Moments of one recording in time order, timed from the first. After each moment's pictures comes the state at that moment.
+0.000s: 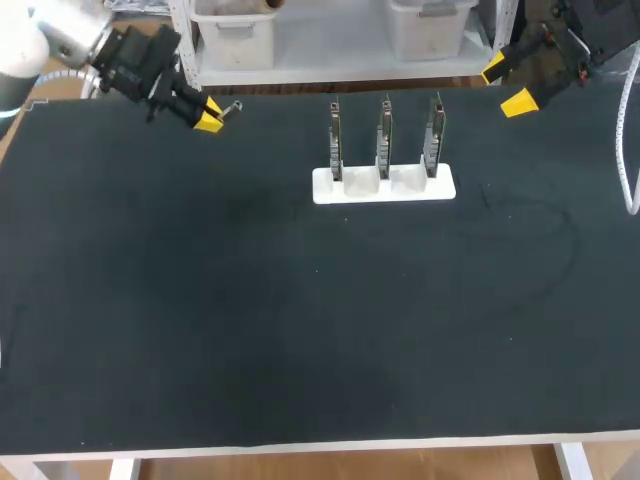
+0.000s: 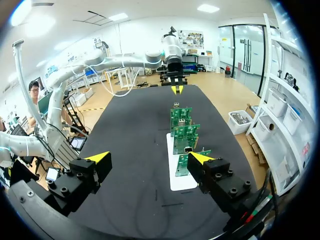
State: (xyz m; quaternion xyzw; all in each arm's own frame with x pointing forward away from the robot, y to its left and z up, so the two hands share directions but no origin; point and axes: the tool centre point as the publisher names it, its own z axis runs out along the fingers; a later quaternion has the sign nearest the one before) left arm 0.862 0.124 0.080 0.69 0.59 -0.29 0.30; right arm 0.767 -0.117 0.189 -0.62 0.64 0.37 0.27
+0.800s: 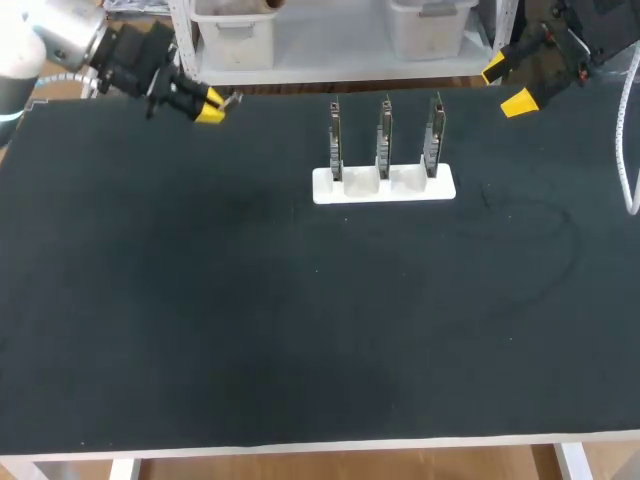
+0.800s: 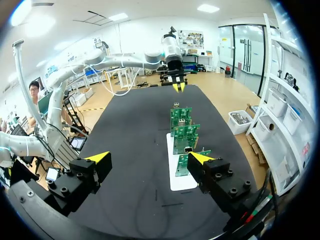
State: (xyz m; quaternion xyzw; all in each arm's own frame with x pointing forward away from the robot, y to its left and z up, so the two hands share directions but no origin) left arm 0.876 0.108 0.106 0.71 0.55 -0.27 0.35; right arm 0.767 -0.117 0.189 -0.62 0.64 0.37 0.27
